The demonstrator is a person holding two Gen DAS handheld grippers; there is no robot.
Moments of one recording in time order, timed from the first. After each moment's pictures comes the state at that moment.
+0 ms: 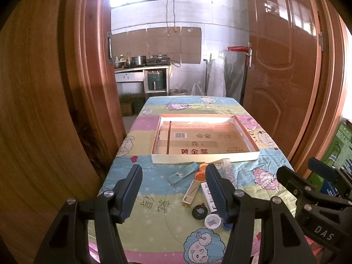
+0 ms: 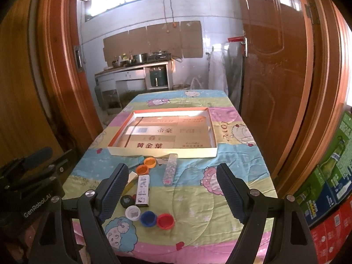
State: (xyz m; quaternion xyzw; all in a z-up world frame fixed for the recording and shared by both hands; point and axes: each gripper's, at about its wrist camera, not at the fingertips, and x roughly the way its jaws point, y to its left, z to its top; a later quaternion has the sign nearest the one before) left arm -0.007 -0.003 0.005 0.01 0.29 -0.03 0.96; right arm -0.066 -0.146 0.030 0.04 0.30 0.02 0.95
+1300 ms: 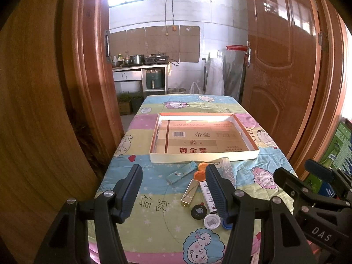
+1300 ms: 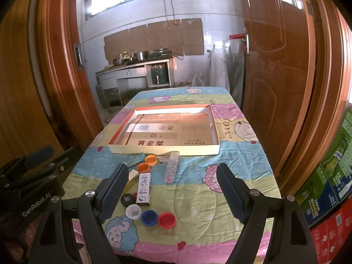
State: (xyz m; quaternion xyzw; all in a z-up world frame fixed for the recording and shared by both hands) left arm -0.009 -0.004 0.004 0.01 0.29 -0.03 0.96; right arm -0.063 -0.147 0.020 0.04 0.31 0.03 0.95
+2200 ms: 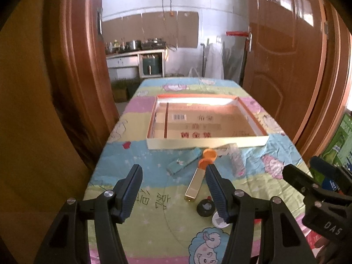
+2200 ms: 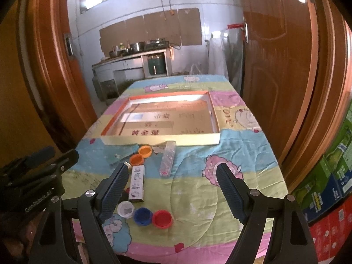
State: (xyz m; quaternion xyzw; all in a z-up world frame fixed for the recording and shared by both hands) left arm 0.029 0.002 -0.032 0.02 0.34 -0.04 0.94; right arm -0.040 -0.150 -0.011 0.05 0.35 0.02 0.94
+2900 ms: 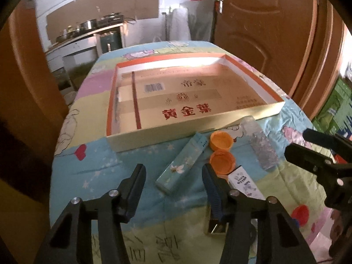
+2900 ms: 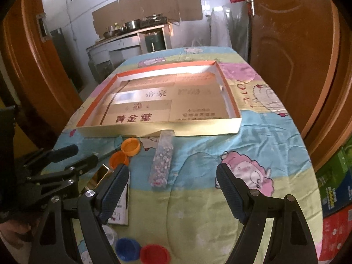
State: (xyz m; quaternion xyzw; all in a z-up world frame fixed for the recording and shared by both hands) left arm 0.139 -0.003 -0.113 0.08 0.43 -0.17 0.88; right arm 0.050 -0.152 -0.074 0.07 0.42 0.03 0.90
